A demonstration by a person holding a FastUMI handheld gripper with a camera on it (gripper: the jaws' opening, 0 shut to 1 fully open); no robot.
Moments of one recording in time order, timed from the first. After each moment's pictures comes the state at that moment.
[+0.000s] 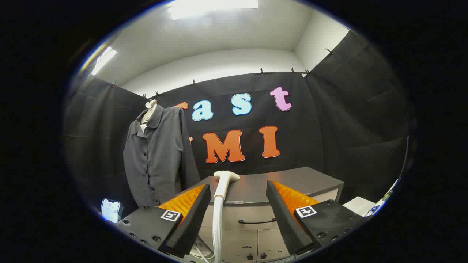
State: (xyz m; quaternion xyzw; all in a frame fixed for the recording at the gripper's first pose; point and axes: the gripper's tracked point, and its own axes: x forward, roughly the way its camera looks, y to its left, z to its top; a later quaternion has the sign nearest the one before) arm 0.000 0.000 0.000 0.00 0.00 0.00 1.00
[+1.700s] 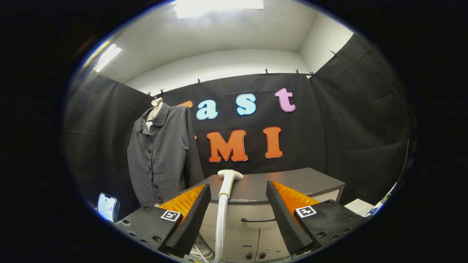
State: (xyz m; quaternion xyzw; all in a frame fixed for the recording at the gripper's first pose) arm -0.009 0.015 -0.003 -0.02 0.00 0.01 1.00
